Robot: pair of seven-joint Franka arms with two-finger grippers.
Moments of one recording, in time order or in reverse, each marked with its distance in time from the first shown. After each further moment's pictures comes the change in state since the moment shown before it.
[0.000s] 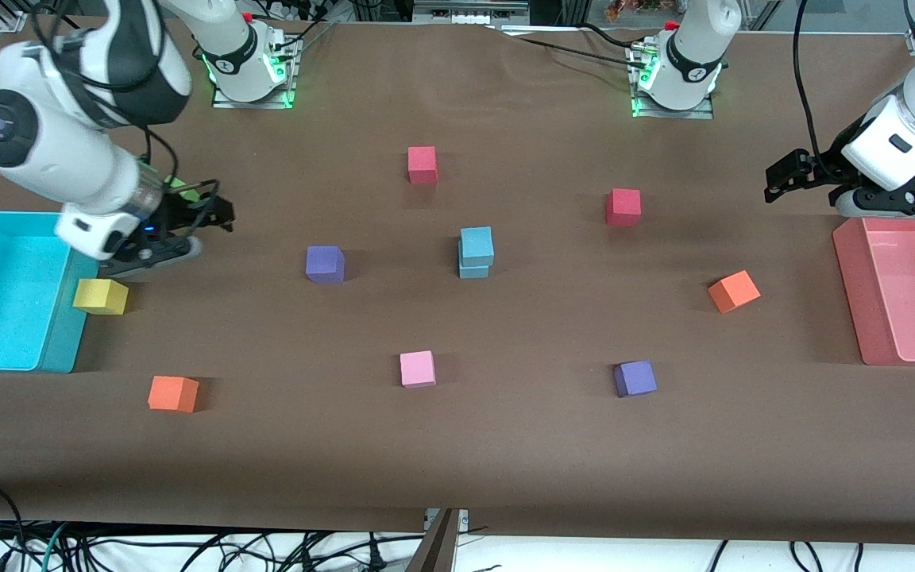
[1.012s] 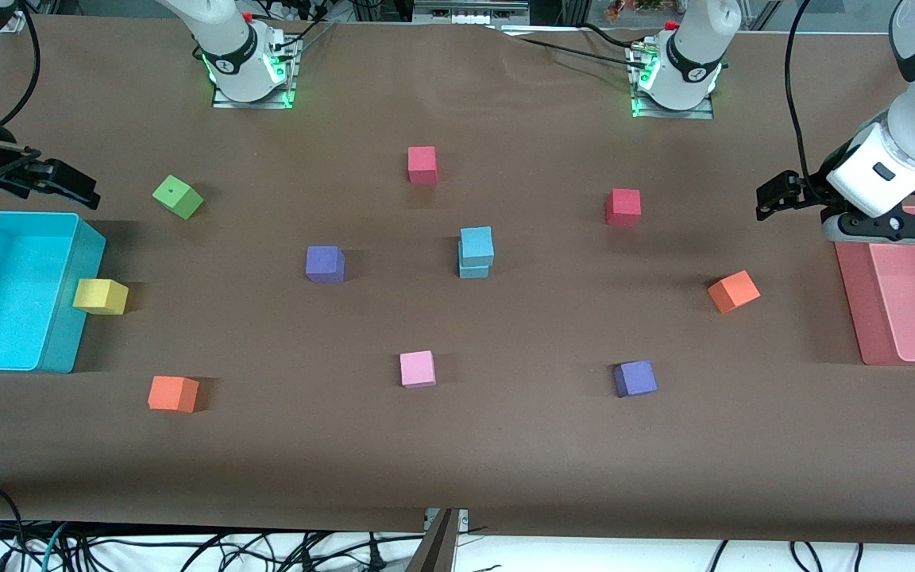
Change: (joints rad) left arm -0.003 0.068 -0.007 0.053 0.000 -0.001 0.000; right arm -0.112 -0.032 -0.043 0.272 -0.053 -0.310 0.158
